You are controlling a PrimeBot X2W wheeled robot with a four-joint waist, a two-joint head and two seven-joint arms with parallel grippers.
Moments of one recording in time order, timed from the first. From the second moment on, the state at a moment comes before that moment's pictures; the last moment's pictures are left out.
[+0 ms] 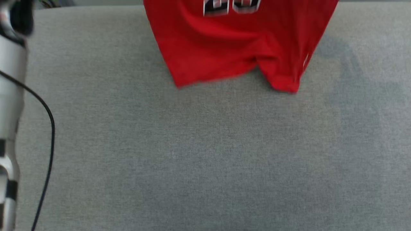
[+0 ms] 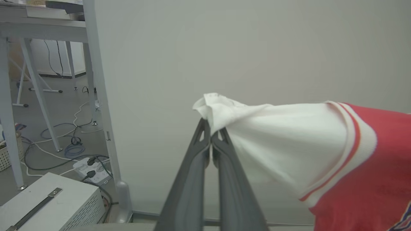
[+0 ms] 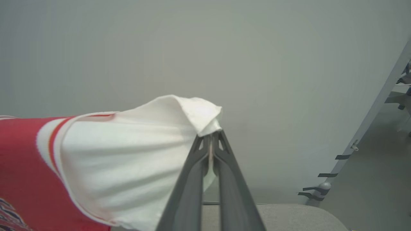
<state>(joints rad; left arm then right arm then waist) -1.23 0.45 -0.34 0.72 -0.71 -0.01 -0.09 -1.20 -0.38 -0.09 0.53 0.32 0.13 0.34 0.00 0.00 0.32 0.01</state>
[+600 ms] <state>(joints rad) -1.58 0.42 -0.32 0.99 -0.69 -0.08 -0.22 -1.55 -0.40 0.04 0.73 0.35 0.13 0.22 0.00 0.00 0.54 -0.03</state>
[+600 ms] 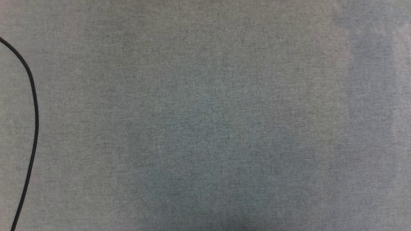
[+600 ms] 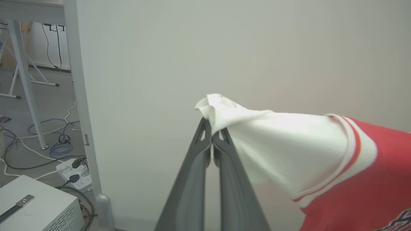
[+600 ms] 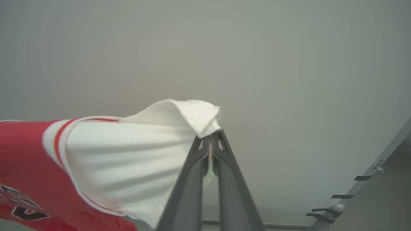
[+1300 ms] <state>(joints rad) -1.08 0.31 -0.41 1.02 -0.87 -0.13 -0.25 -0.96 -0.40 0.31 0.67 0.76 0.13 0.15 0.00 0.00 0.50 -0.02</state>
